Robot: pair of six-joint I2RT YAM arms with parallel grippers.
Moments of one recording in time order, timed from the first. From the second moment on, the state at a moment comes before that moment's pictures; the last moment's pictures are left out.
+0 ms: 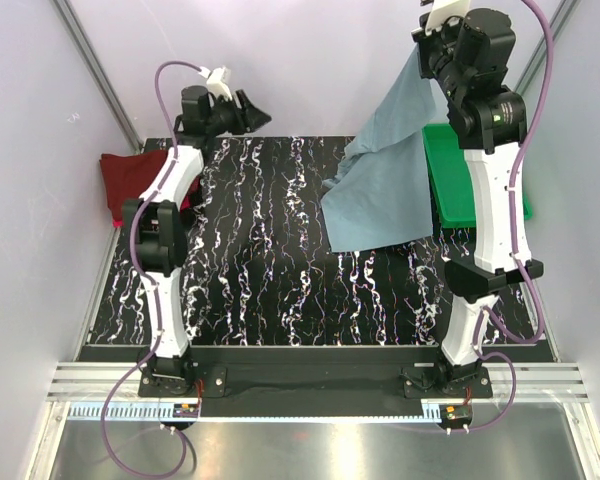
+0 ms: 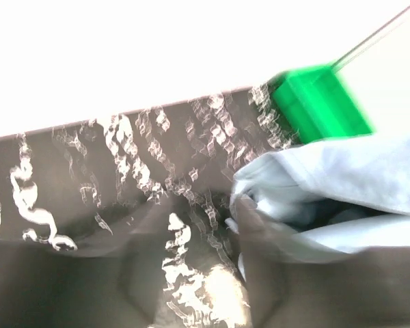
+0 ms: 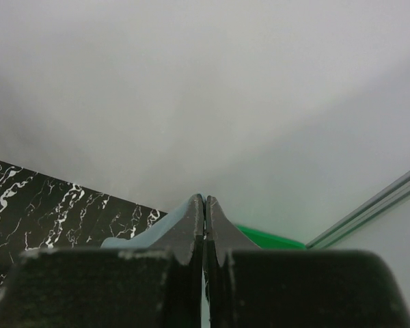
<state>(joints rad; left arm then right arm) -0.12 2.22 1.98 0.00 0.60 -0.41 0.29 1.93 2.75 -0.78 0.14 -0.32</state>
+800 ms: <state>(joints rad) -0.35 2.41 1.94 -0.11 0.77 -0.38 0.29 1.95 2.74 -0.80 0.11 -0.26</state>
